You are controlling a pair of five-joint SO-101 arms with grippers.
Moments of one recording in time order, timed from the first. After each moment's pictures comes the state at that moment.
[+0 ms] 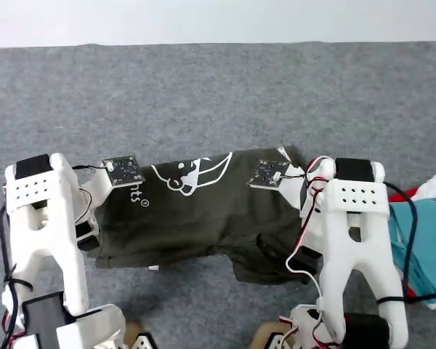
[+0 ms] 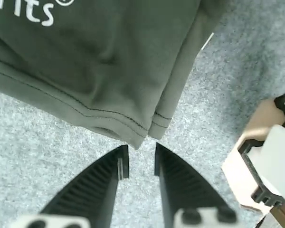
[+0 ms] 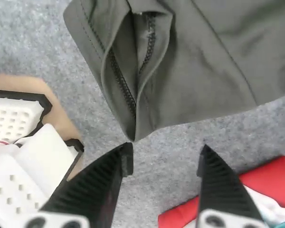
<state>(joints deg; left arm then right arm) -20.7 -10.6 28.1 94.4 -71.3 0.7 -20.1 29.5 95.8 65.5</state>
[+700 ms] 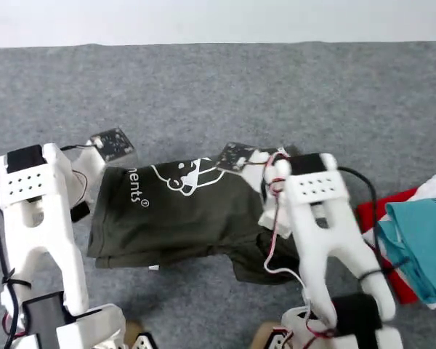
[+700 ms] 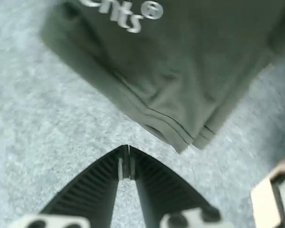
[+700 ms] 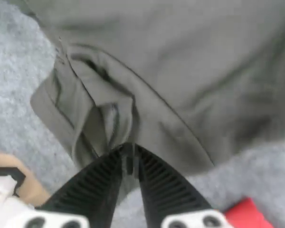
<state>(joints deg) -20.7 -10.6 20.8 89.6 -59.5 -14.2 -11.3 28.7 79.6 47.9</state>
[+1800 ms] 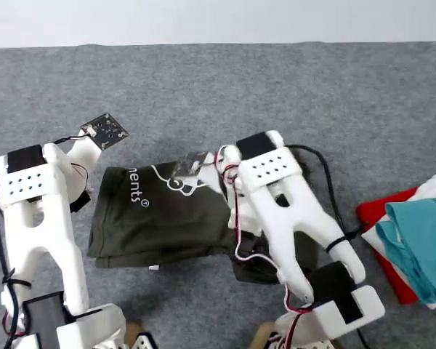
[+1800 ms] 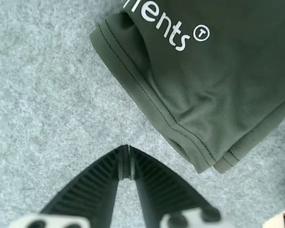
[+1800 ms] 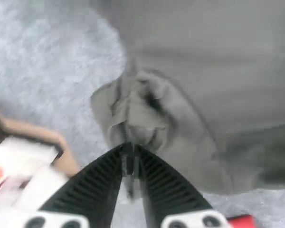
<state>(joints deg) -20.7 -10.6 20.8 83.8 -53.6 -25.6 0.7 10.4 93.7 45.1</state>
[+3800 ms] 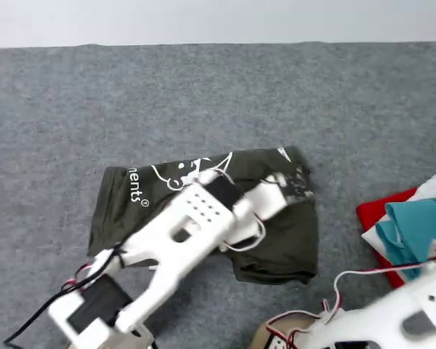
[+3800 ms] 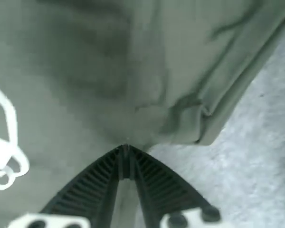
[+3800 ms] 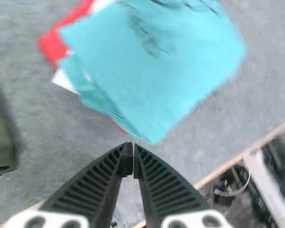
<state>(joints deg) 41.1 2.2 18.1 77.3 -16.0 58.3 -44.0 15.4 98.1 31.5</state>
